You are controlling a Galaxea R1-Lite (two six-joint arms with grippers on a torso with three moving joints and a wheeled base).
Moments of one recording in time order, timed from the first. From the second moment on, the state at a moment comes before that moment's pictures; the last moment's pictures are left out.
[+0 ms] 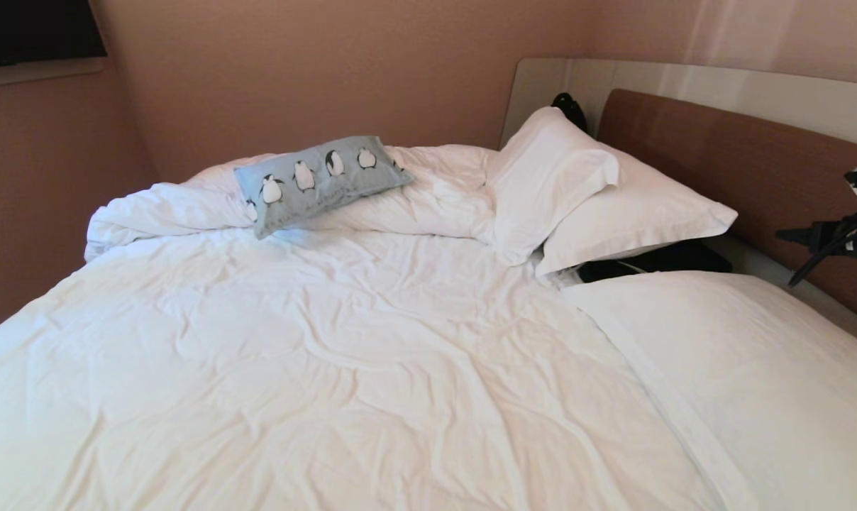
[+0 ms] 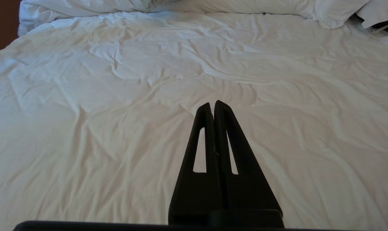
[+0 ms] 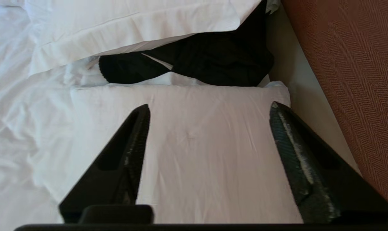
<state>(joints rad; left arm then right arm) 0.00 0.00 0.00 0.00 0.00 0.00 -0.56 2.24 -1.88 -0.10 0.46 -0.20</state>
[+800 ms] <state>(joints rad) 0.00 0.00 0.00 0.00 0.00 0.00 -0.55 1.84 -1.51 -0.09 0.63 -0.10</state>
